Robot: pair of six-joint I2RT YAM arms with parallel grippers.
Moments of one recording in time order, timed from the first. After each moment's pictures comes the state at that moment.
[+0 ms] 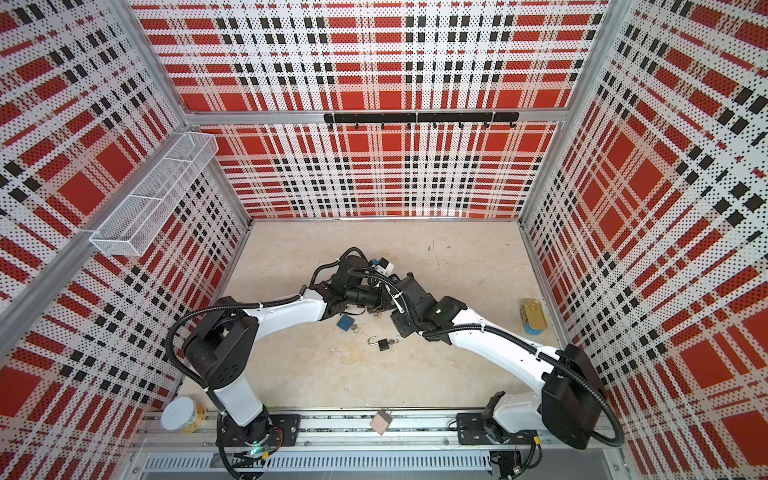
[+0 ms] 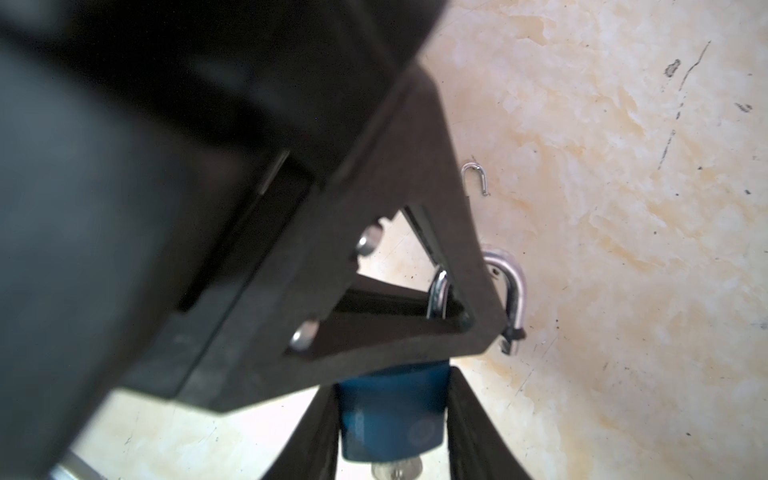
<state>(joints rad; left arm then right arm) -0.68 1.76 1.07 0.12 0.70 -0.82 0.84 1.34 1.00 -0.60 0.18 0.15</state>
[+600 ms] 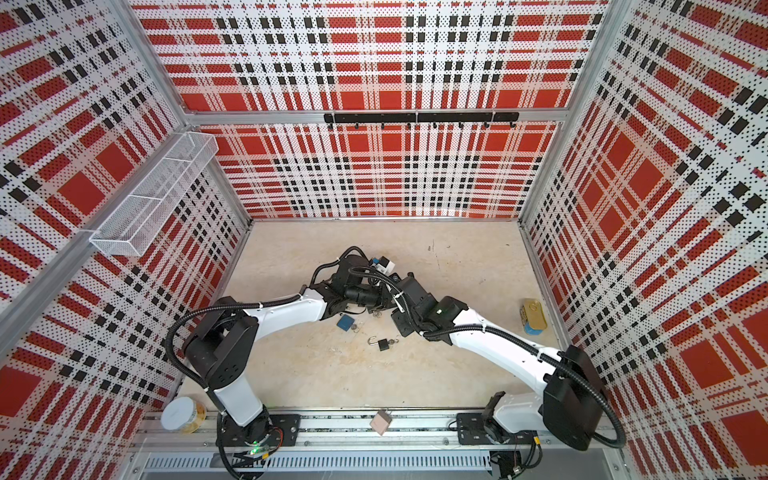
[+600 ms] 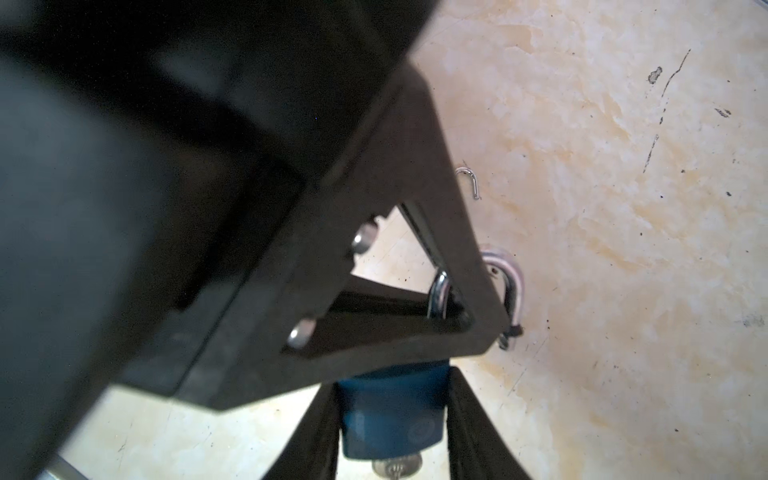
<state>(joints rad) -0.68 1.76 1.07 0.14 0.70 -0.83 0.84 1.33 1.00 -0.60 0.19 0.15</state>
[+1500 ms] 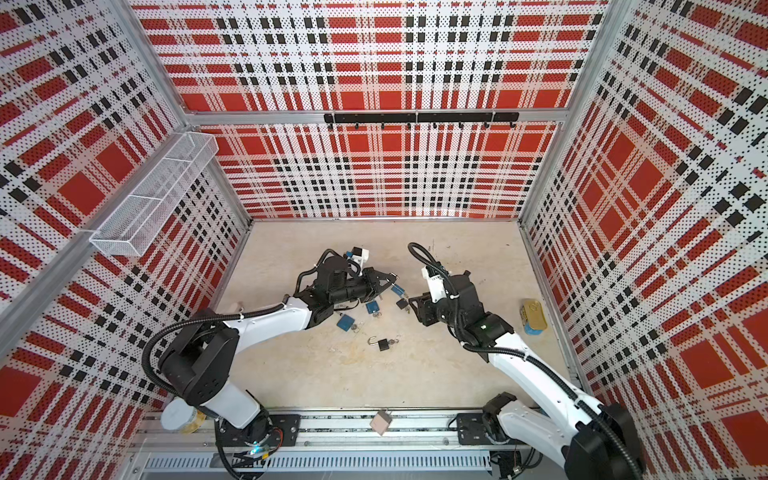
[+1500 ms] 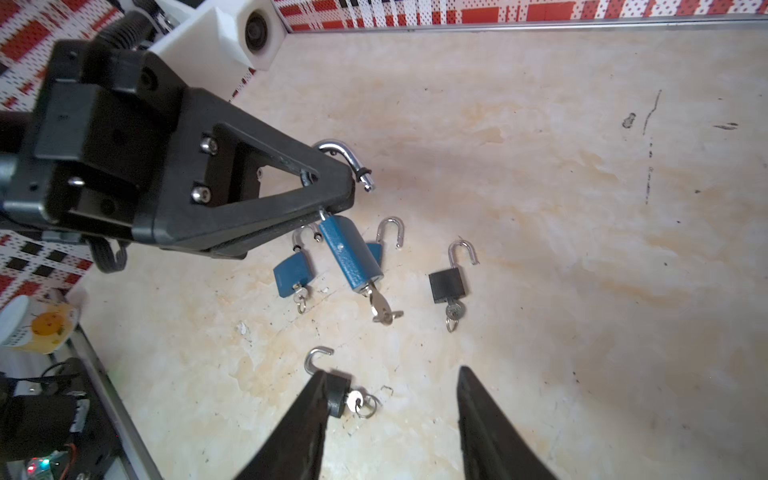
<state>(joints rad) -0.64 1.62 0.92 0.41 0.43 -1.15 0.49 1.03 0.68 -0.18 -0.23 0.25</state>
